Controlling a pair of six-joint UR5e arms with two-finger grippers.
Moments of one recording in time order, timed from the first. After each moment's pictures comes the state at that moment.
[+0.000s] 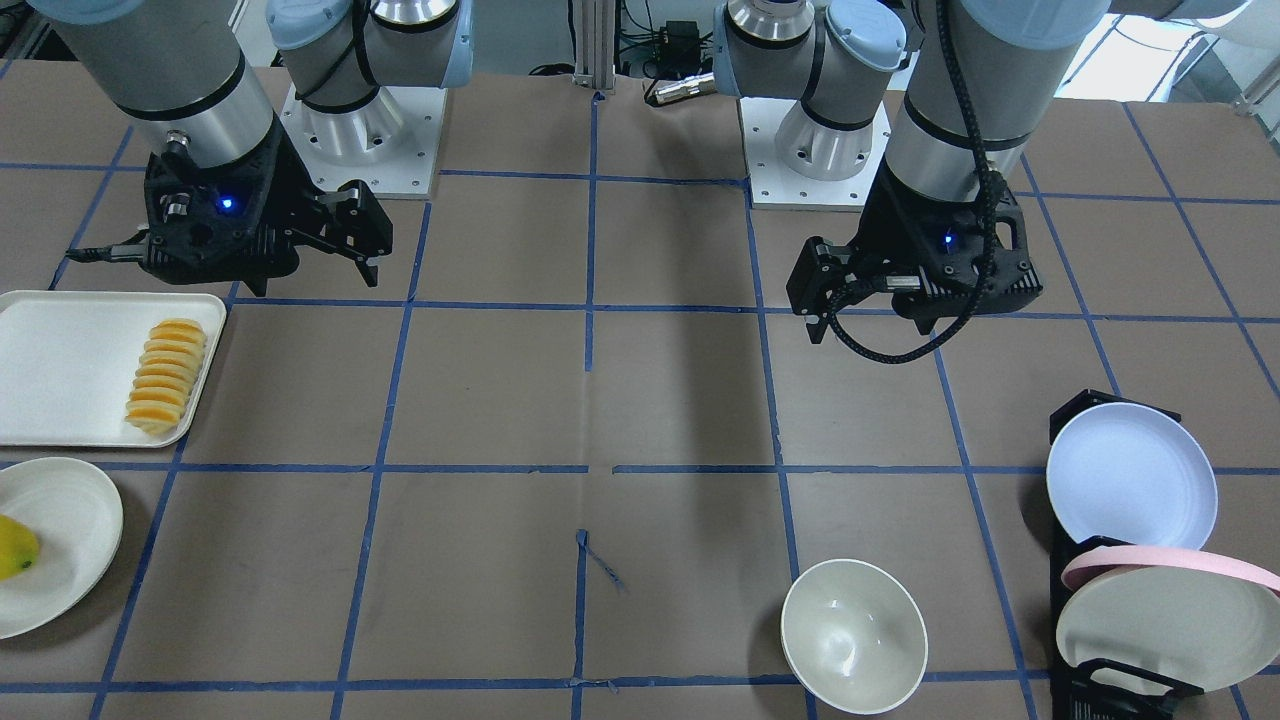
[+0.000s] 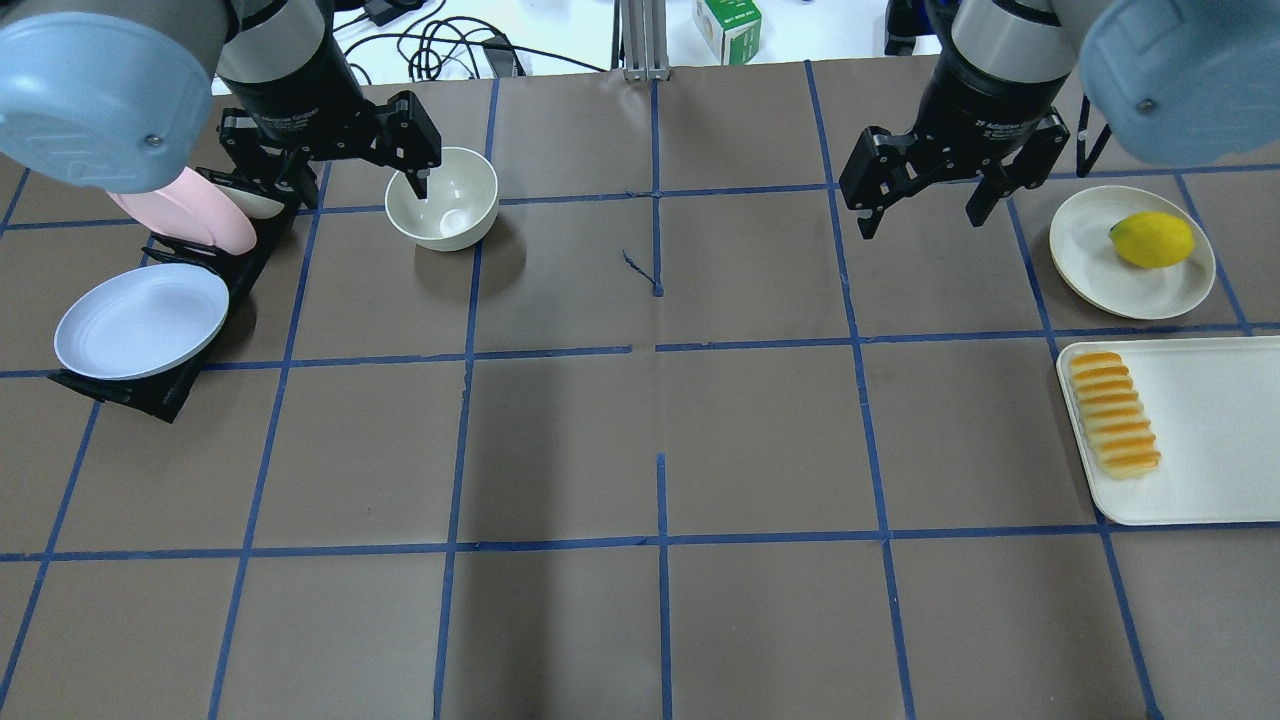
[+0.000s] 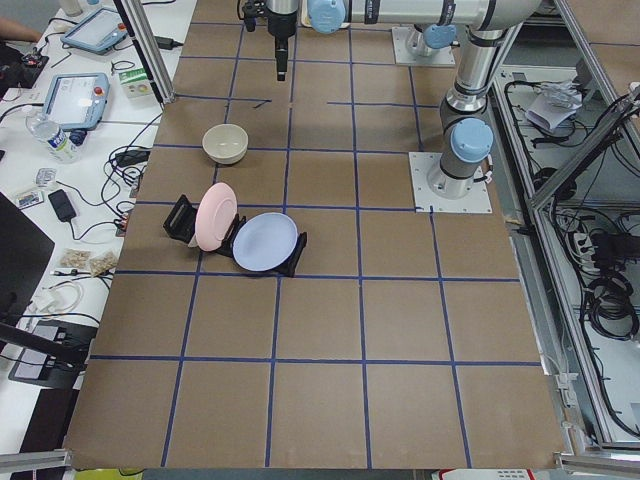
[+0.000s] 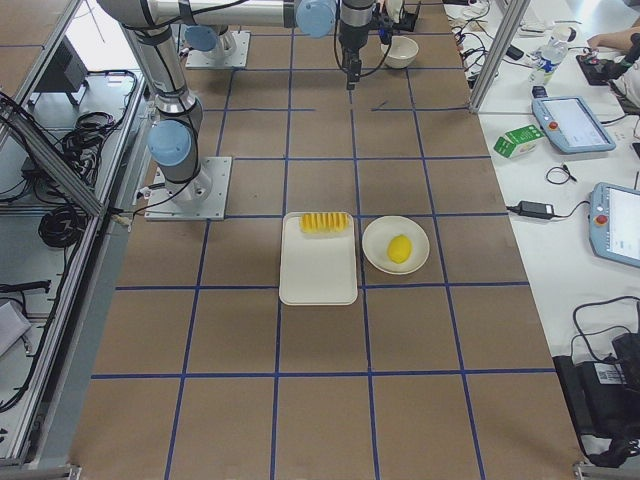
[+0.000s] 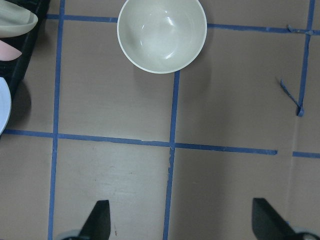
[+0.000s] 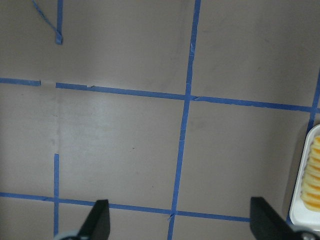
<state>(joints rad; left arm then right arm) -1.61 -1.68 -1.50 -1.47 1.62 -0.12 1.59 -1.51 1.54 -1.57 -1.54 -0.09</state>
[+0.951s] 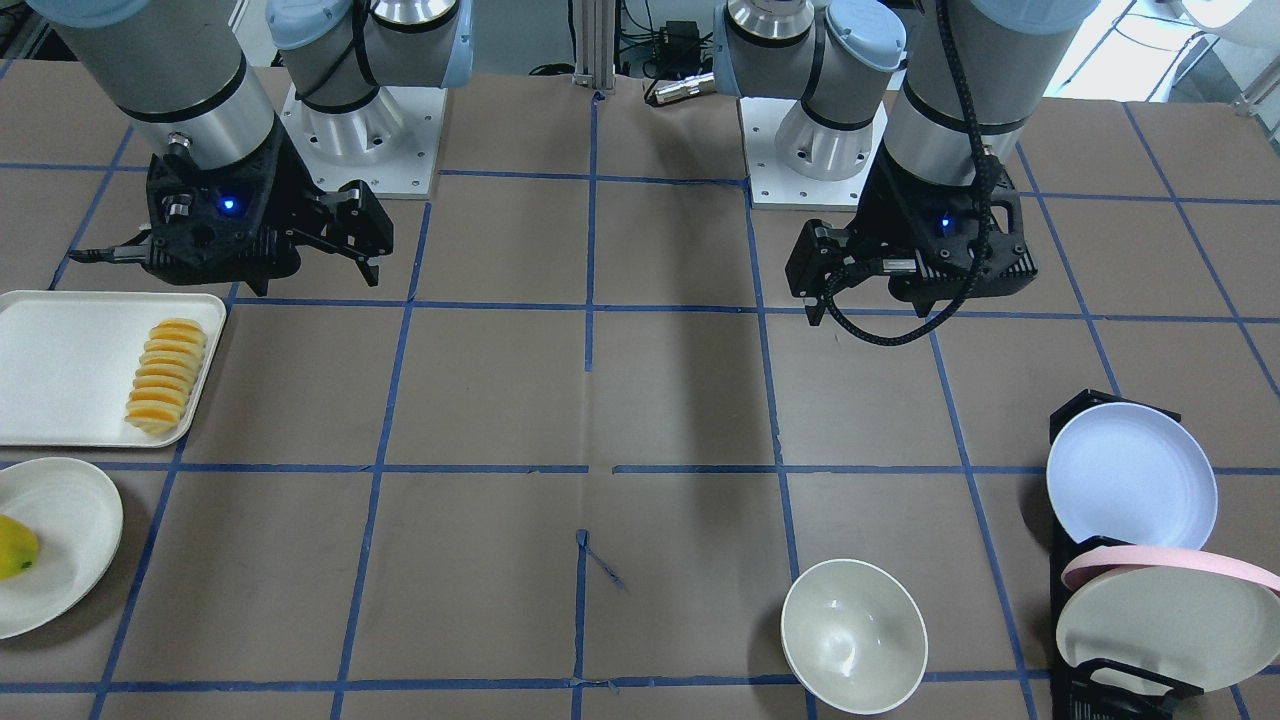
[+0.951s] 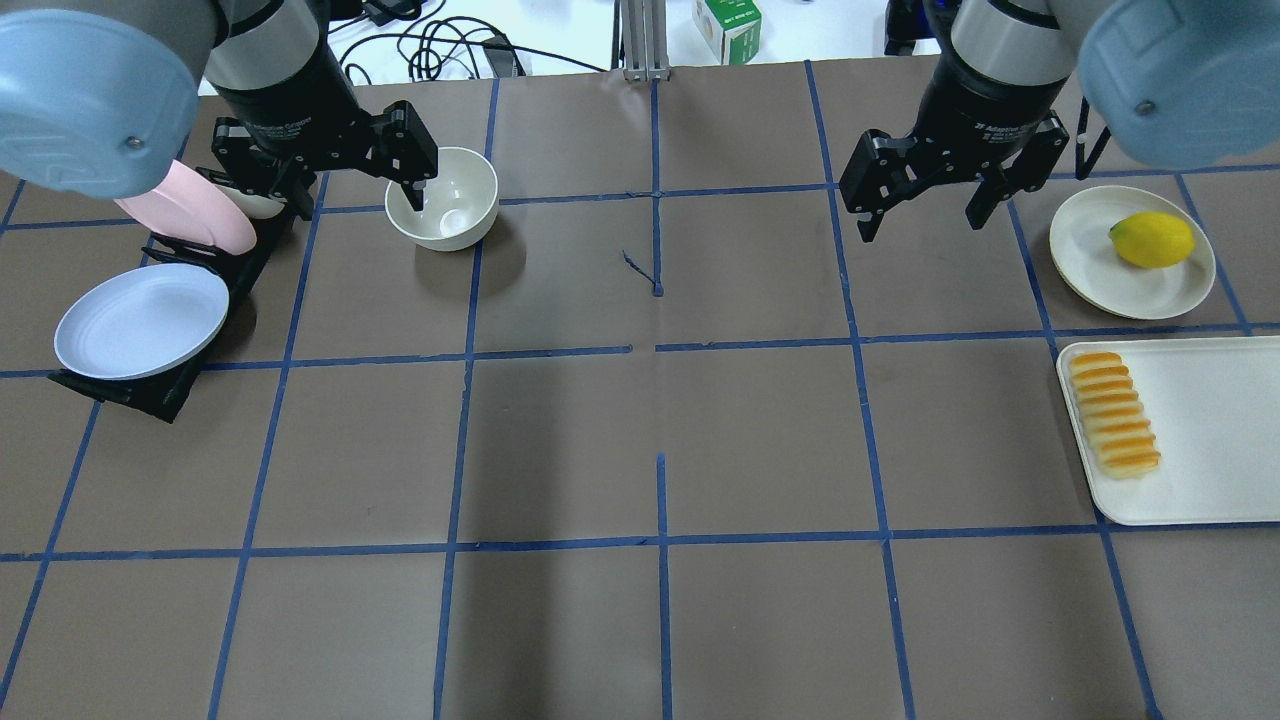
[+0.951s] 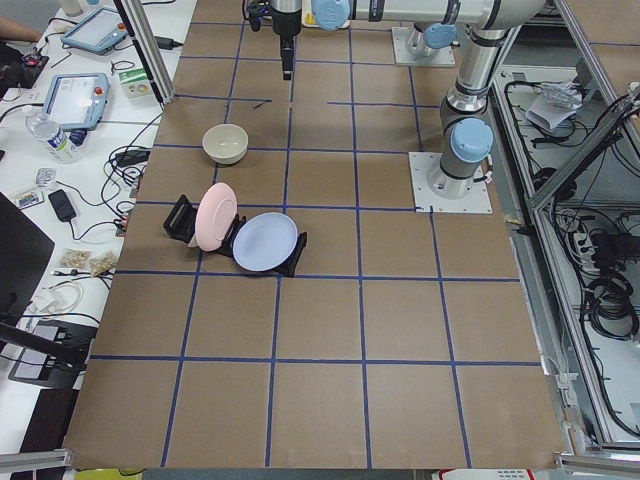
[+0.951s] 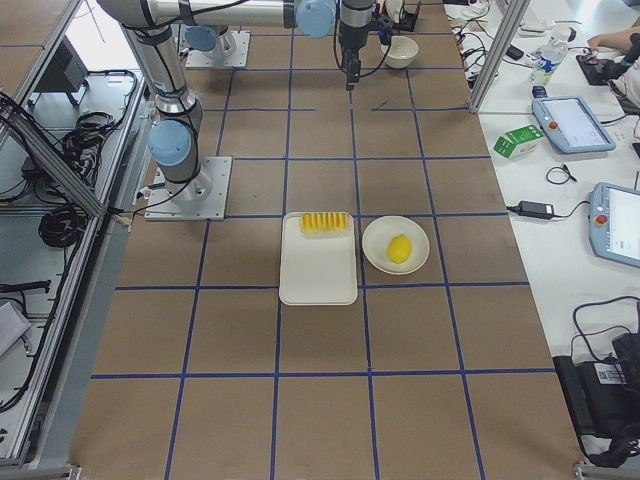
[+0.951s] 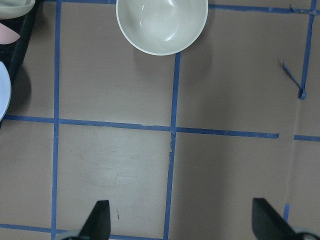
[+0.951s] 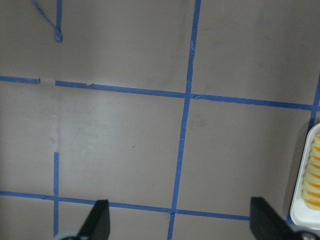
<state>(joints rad) -1.61 -1.66 -1.50 -1.49 1.63 -0.11 1.59 -1.51 1.55 -1.57 -1.54 -0.09</state>
